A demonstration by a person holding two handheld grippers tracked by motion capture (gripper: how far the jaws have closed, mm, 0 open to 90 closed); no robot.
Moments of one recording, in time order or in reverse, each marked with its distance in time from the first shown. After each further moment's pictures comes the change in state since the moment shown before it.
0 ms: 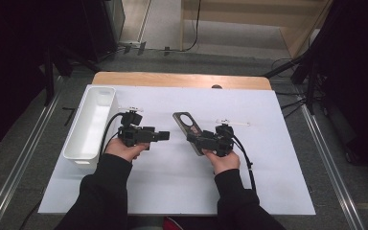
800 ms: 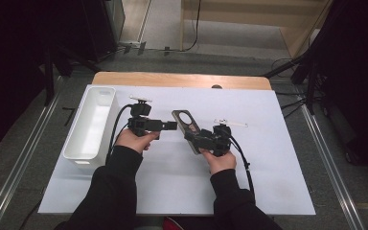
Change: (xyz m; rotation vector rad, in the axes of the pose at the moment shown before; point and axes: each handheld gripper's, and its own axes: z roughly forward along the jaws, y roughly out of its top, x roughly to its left) left arm -0.006 0.028 0.023 0.011 0.054 -0.072; right arm 0.005 -0.001 0.007 -0.044 -0.018 0.011
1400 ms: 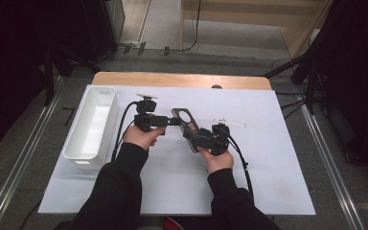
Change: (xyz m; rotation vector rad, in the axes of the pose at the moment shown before) left arm -0.001 0.011 0.017 -0.010 0.022 -0.026; right arm 0.001 0.000 0.006 -0.026 -0.009 0.020
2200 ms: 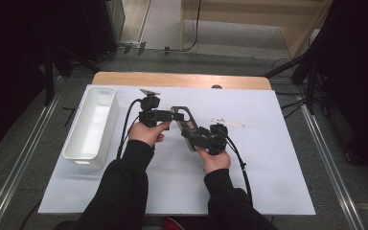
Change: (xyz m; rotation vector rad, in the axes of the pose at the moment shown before) left arm -0.002 0.012 0.012 0.016 -0.011 -0.097; right arm 0.006 -0.002 0.005 -0.041 -0.016 0.001
